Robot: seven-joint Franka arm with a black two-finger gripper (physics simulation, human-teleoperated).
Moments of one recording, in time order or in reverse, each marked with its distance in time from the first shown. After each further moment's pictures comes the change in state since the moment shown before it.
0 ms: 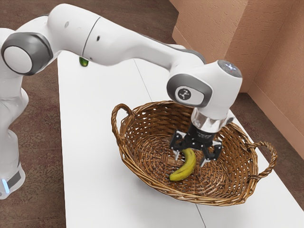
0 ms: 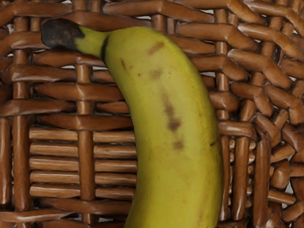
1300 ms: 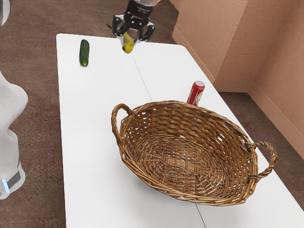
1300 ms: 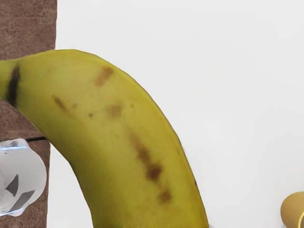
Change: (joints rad) arm 0.022 -0.509 0.403 0.000 0.244 -0.616 0.009
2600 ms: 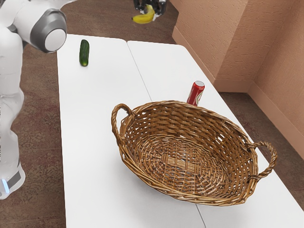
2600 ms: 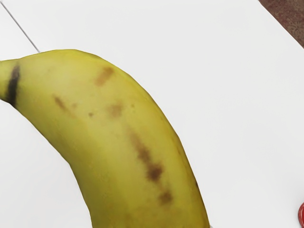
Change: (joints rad) arm 0.215 0.462 0.480 0.282 -0.410 0.539 1.308
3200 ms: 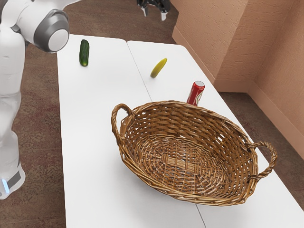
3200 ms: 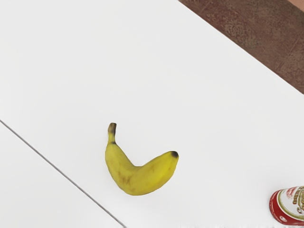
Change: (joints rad) arm 0.051 0.008 -0.043 -0.004 -0.117 0.066 0.234
